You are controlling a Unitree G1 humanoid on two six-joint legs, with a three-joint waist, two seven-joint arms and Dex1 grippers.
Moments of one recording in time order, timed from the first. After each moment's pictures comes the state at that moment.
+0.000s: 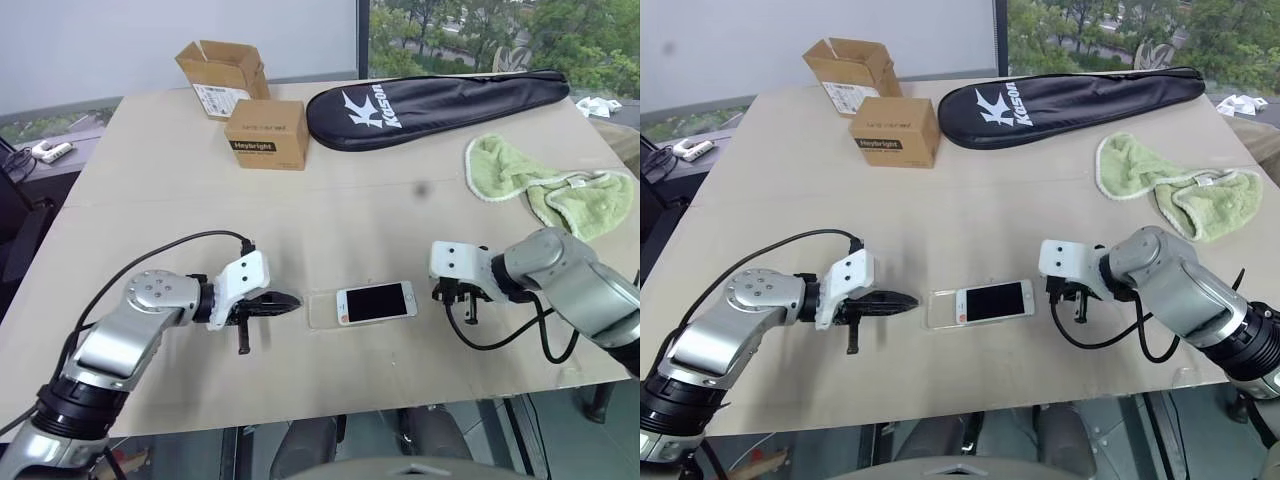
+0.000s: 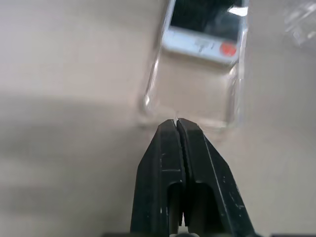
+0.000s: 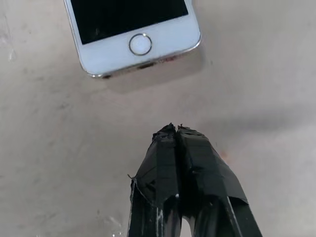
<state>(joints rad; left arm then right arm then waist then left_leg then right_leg) -0.15 0.89 -0.12 -0.22 -0.28 0.40 -1.13 -0.62 -0.91 0.54 -0.46 0.05 0.97 1.10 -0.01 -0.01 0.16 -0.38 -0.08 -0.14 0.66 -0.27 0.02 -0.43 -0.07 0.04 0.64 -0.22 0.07</state>
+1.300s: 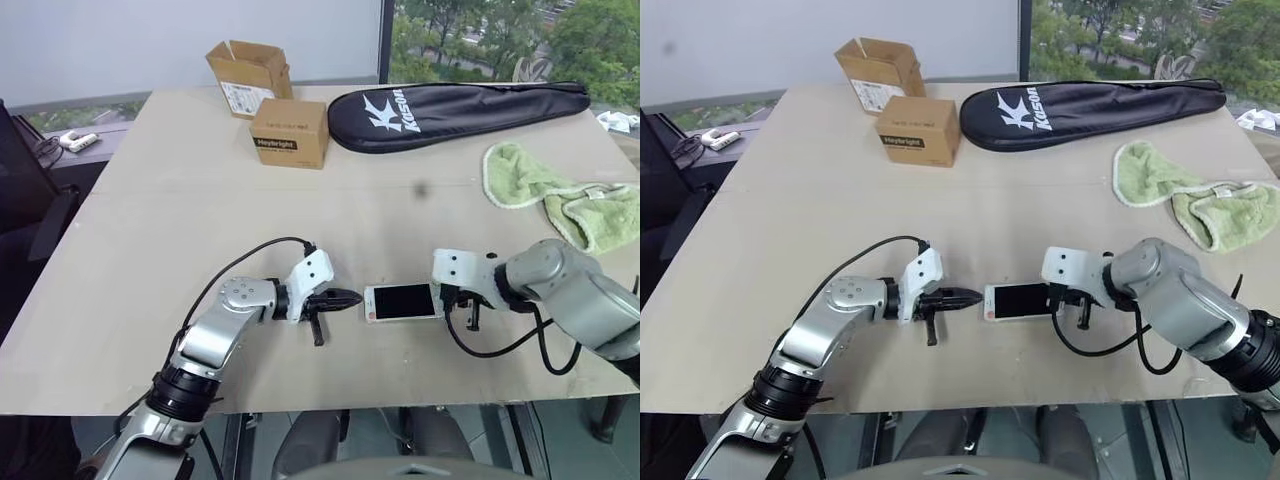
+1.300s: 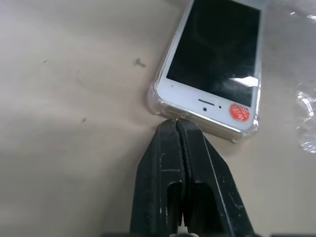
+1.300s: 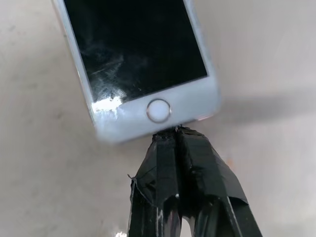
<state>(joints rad) -0.28 0.55 -0.23 -0.16 -0.23 0.47 -1.04 -0.55 -0.97 0.50 -0.53 0.06 1.07 1.03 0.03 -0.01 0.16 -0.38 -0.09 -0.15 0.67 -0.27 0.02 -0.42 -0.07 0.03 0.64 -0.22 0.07</state>
